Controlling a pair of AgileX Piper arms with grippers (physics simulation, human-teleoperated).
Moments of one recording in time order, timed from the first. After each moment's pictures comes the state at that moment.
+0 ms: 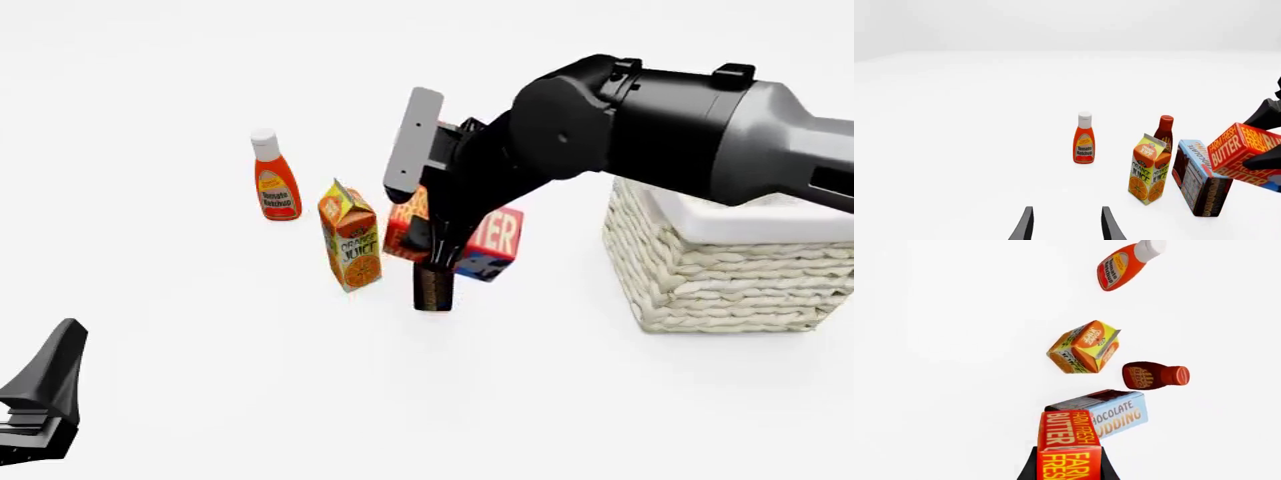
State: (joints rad) left arm 0.00 0.01 0.00 0.00 0.00; right arm 0.74 1.65 -1.38 0.67 -0.70
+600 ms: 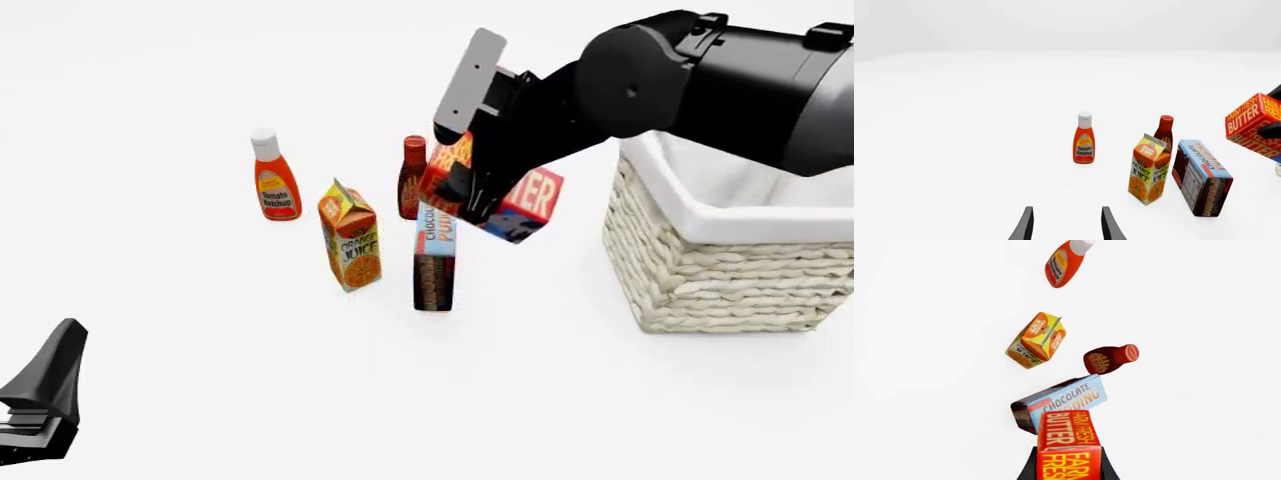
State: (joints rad) left arm 0.00 0.01 0.00 0.00 0.00; right arm 0.63 1.59 -1.39 0.64 -0.67
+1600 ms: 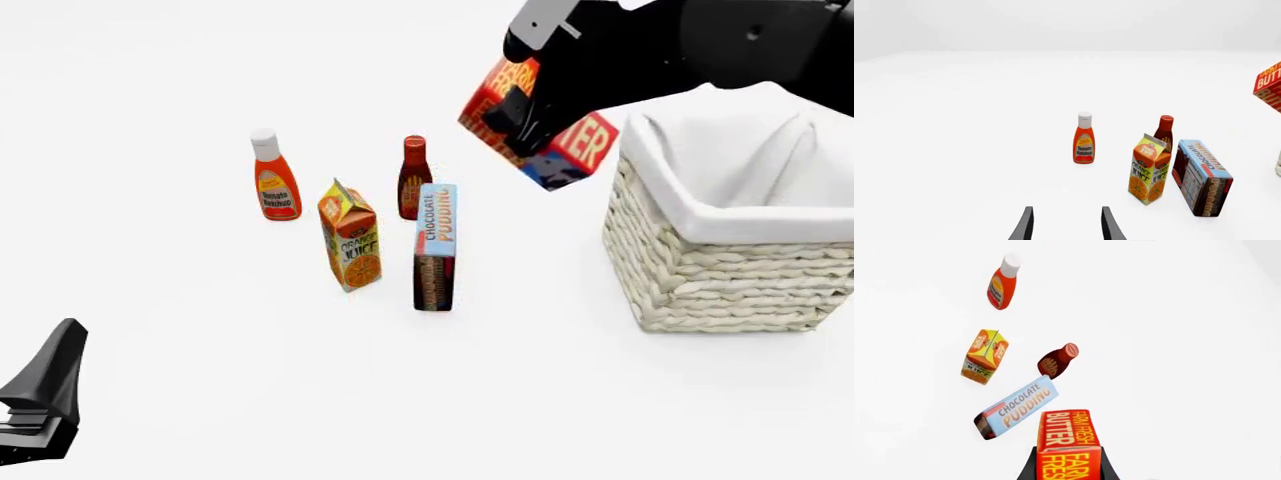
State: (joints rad) left arm 0.00 0.01 0.00 0.00 0.00; right arm 0.52 1.47 -1.39 0.57 -0.60
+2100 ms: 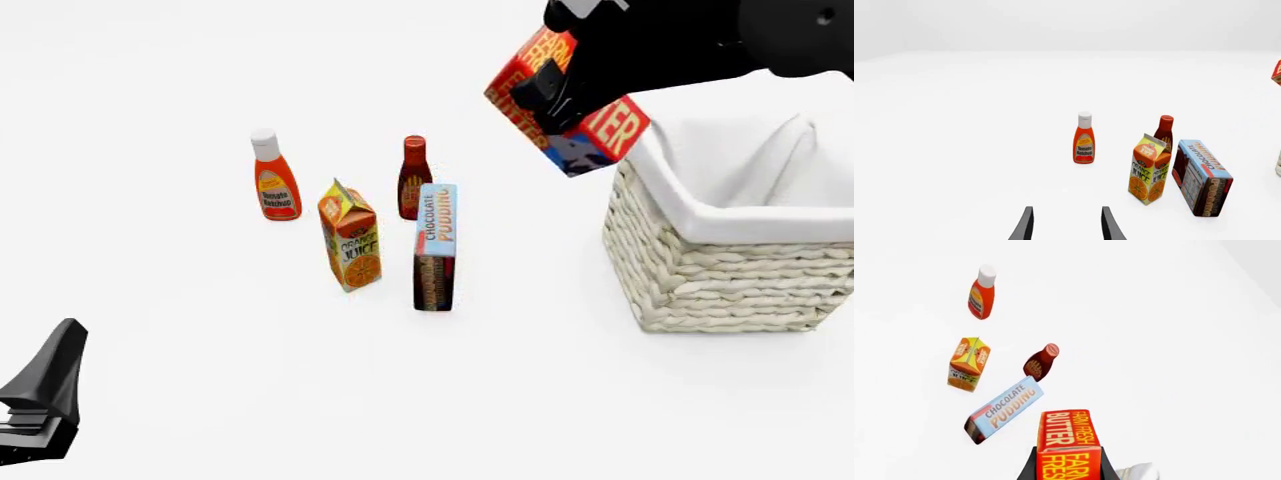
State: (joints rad) left arm 0.00 0.01 0.00 0.00 0.00; right arm 0.47 1.40 -1.37 0.55 -0.55
